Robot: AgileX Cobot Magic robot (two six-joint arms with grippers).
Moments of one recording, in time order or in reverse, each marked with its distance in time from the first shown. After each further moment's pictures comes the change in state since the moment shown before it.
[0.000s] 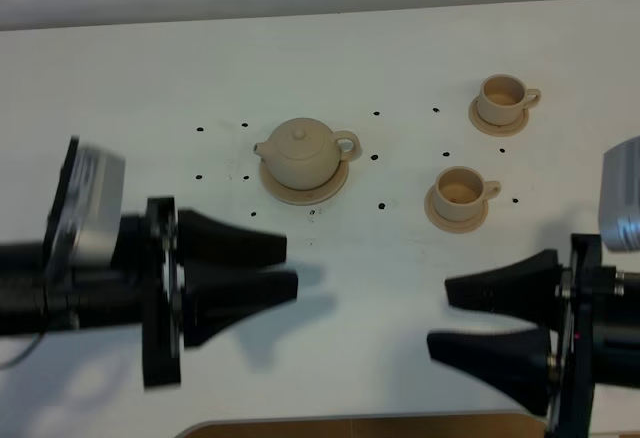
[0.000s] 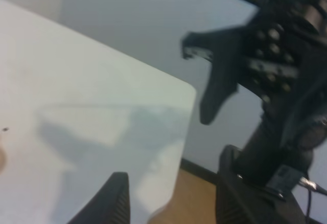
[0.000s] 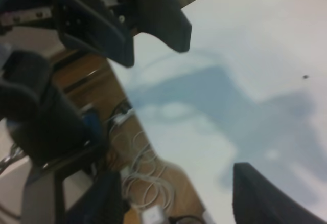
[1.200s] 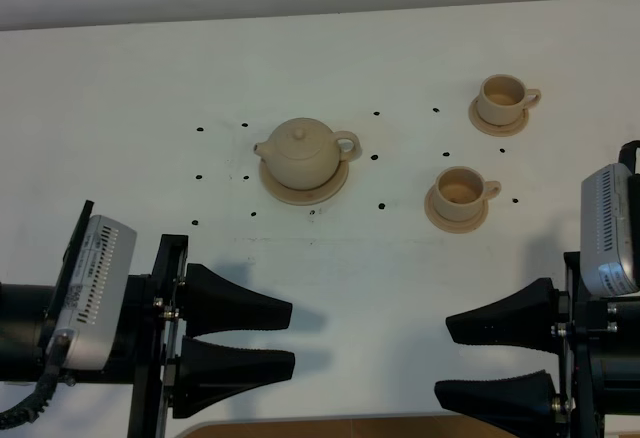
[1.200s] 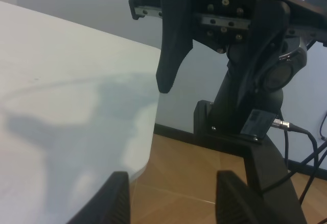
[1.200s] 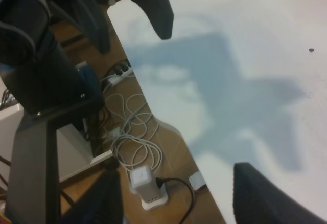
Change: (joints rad) left arm 0.000 0.000 0.094 0.062 0.105 0.224; right arm 0.000 0.000 0.000 -0.157 0.074 -0.019
